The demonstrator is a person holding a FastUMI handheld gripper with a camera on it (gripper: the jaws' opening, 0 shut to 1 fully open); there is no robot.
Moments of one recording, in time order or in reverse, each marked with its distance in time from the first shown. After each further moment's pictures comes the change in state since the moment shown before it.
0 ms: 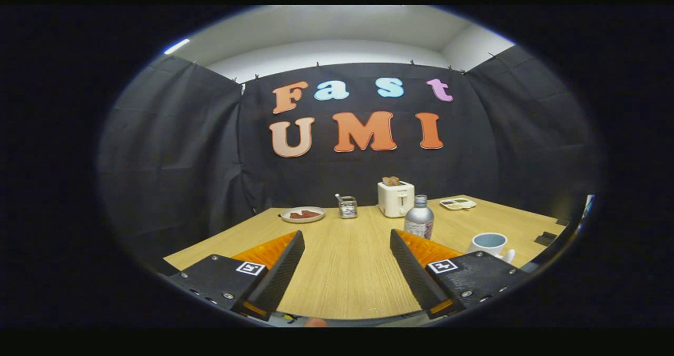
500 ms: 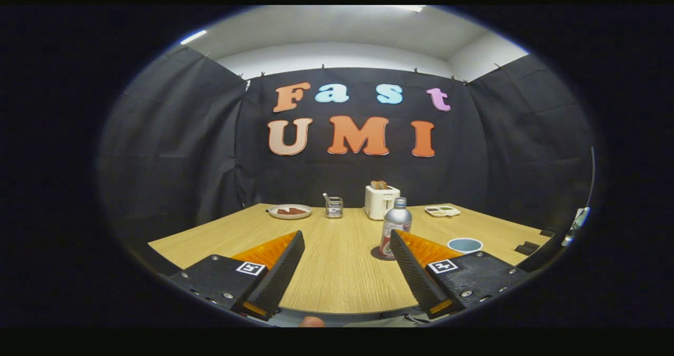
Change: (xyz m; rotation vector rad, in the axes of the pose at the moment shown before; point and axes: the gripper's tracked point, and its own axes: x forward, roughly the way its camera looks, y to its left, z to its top) arm -0.019 -0.025 0.003 -0.058 -0.046 -0.023
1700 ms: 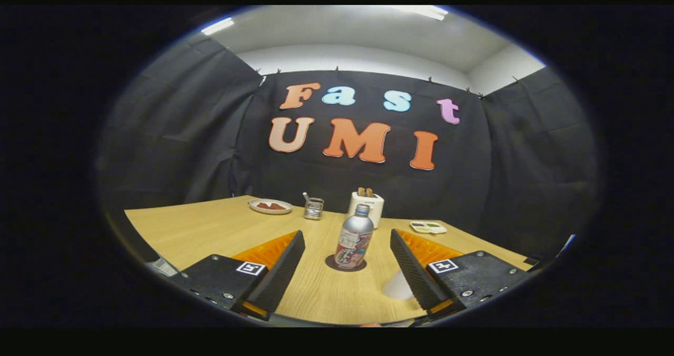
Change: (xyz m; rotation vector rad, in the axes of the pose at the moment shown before) arm 0.038 -0.087 -0.007 -0.164 -0.064 0.049
